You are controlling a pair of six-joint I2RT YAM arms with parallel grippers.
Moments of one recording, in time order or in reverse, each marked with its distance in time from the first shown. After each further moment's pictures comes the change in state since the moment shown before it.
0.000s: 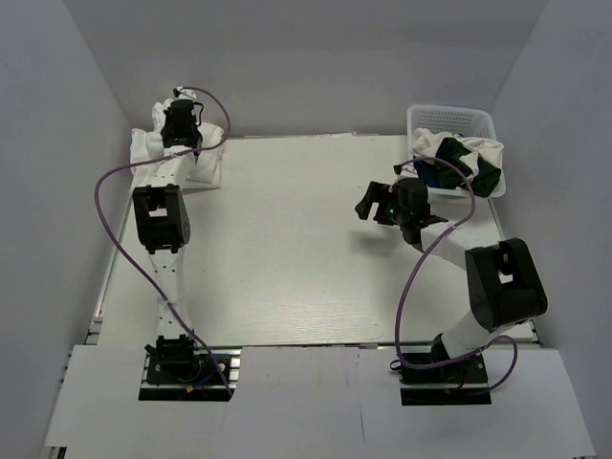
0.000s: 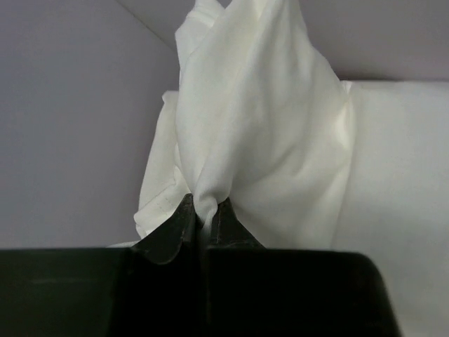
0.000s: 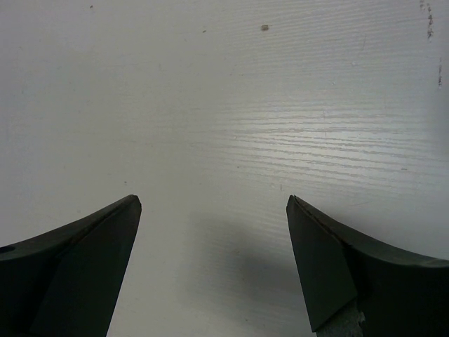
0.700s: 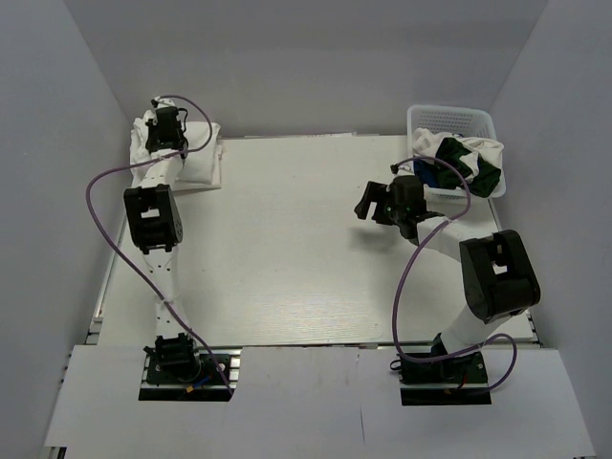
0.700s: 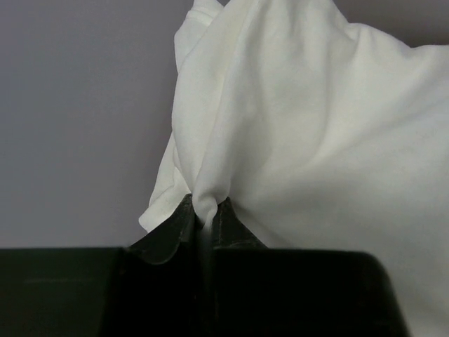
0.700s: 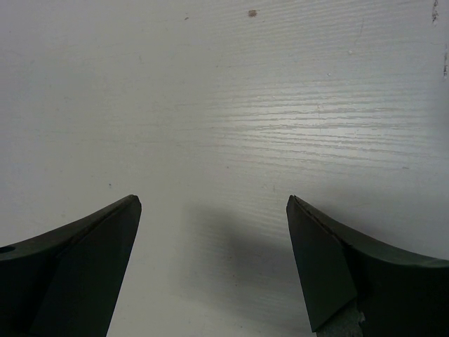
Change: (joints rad) left arm 0.093 0.074 0.019 -0.052 -0.049 -0.116; right arm 0.000 0.068 0.057 -0.061 0.015 0.002
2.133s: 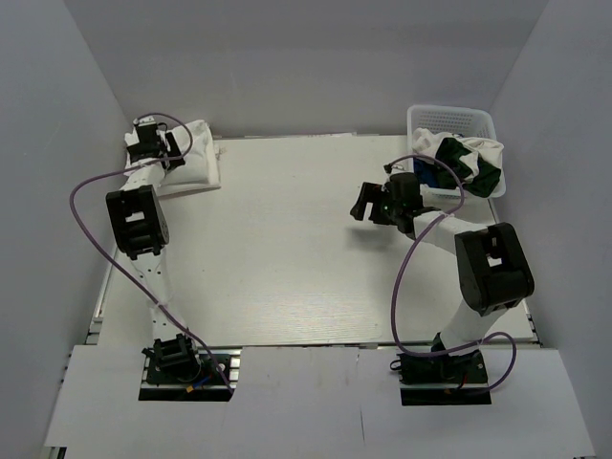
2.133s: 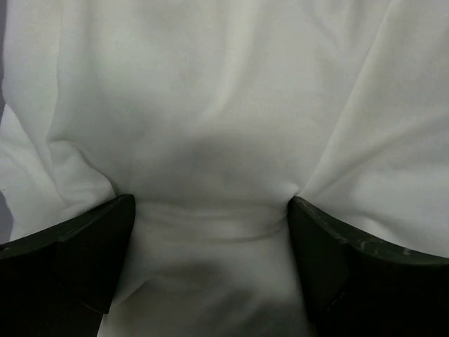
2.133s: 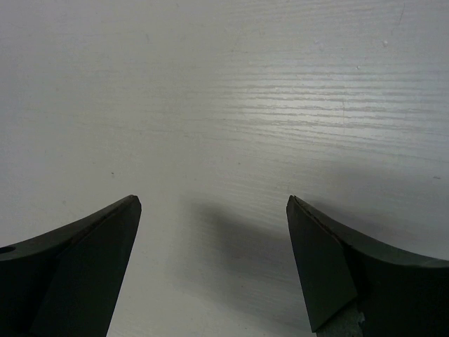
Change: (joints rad) left arm 0.112 -0.074 -0.195 -0.099 0.449 -0.391; right arm 0.001 0.052 0.061 -0.059 -0.070 -0.027
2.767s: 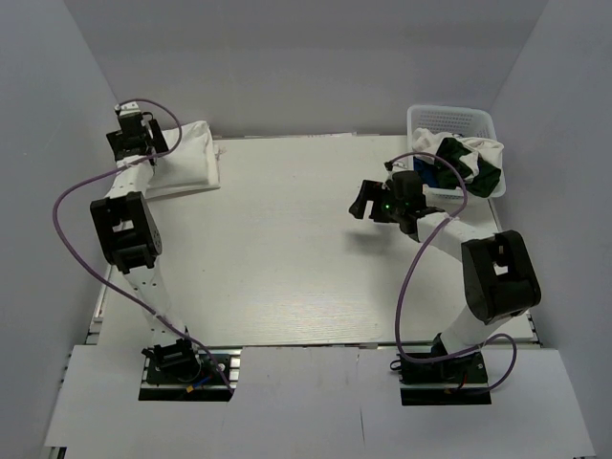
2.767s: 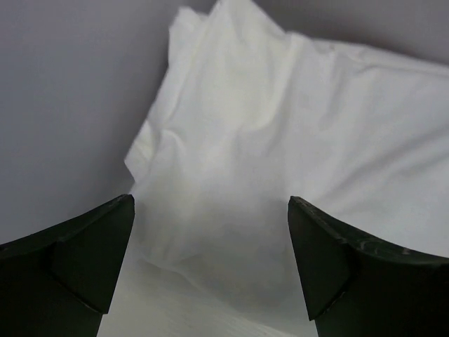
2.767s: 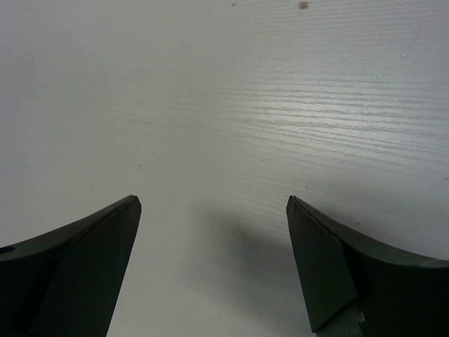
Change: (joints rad) left arm 0.020 -0.240 -0.154 0.040 -0.065 0.064; right arm 0.007 -0.055 -0.010 -0.016 -0.034 -0.003
